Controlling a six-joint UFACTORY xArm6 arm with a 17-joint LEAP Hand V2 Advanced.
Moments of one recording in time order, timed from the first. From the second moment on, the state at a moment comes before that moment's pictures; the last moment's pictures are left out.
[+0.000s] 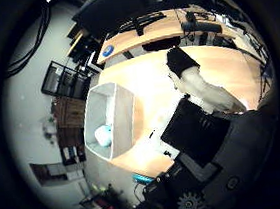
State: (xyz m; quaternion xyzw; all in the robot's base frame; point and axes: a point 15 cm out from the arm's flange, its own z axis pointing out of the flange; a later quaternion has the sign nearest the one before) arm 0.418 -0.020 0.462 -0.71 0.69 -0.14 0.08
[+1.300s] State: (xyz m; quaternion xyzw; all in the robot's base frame) arm 0.376 -0.202 0.372 -0.64 0.76 -0.09 0.00
